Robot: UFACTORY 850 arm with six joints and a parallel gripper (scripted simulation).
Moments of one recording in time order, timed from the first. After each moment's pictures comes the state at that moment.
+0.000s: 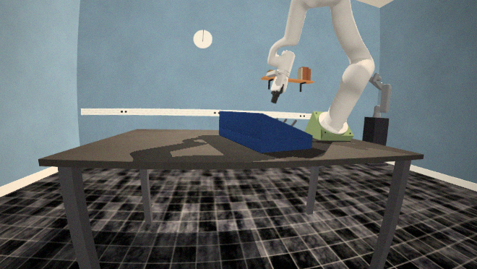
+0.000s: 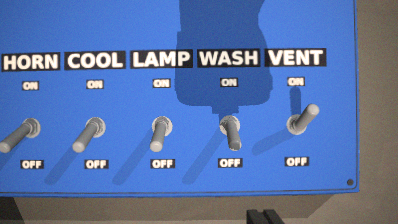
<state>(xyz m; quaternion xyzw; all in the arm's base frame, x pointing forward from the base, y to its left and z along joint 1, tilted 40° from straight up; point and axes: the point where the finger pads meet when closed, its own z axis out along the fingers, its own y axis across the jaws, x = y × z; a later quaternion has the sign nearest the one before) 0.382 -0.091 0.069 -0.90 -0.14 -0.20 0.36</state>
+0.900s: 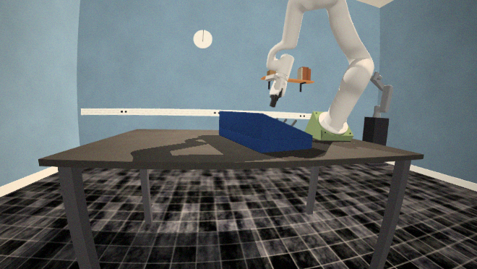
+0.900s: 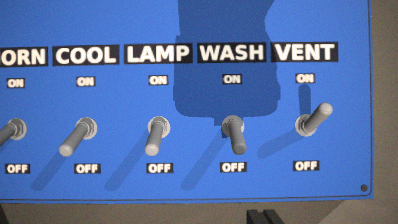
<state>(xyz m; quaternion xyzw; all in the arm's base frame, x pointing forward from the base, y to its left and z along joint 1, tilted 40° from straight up) 0.388 -0.073 0.052 -0.90 -0.14 -0.20 0.36</state>
